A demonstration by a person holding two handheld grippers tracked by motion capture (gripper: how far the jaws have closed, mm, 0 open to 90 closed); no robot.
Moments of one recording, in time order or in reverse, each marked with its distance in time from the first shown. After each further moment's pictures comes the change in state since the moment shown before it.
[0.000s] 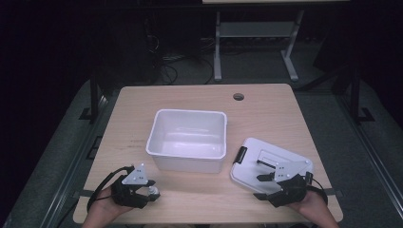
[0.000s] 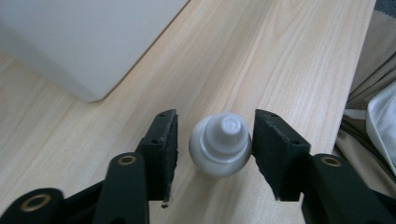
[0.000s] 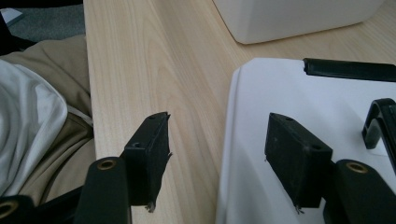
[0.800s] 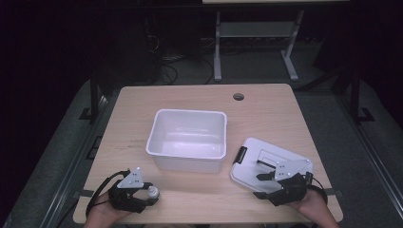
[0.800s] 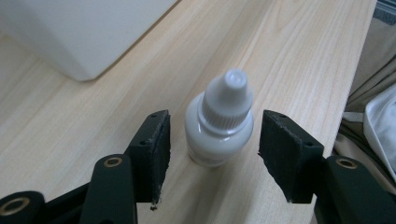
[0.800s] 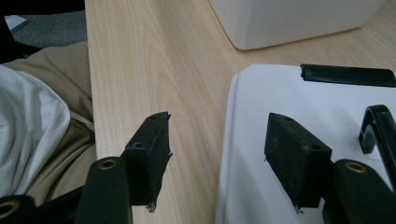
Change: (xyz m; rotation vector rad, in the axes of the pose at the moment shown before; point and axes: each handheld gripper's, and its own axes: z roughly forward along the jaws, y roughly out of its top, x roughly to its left) left arm -0.001 -0.020 0.005 -0.044 -0.007 -0.055; right arm -0.002 0.002 -0.001 -0.015 0.009 0.010
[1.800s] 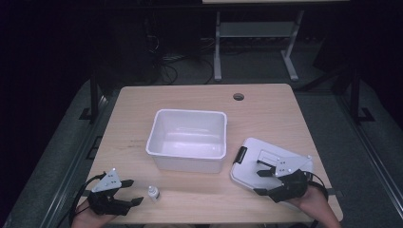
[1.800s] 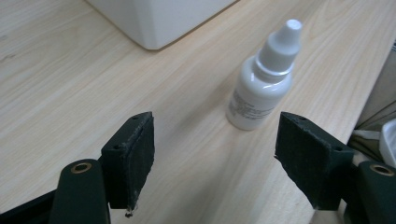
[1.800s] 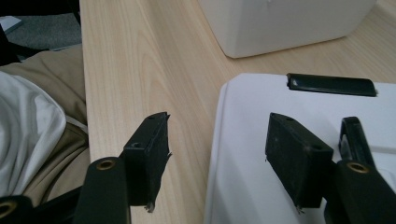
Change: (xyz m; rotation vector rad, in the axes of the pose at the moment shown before) left arm 0.006 -0.036 -0.031 -0.117 0.100 -0.149; right arm -0.005 0.008 -0.004 -0.002 -0.015 -0.006
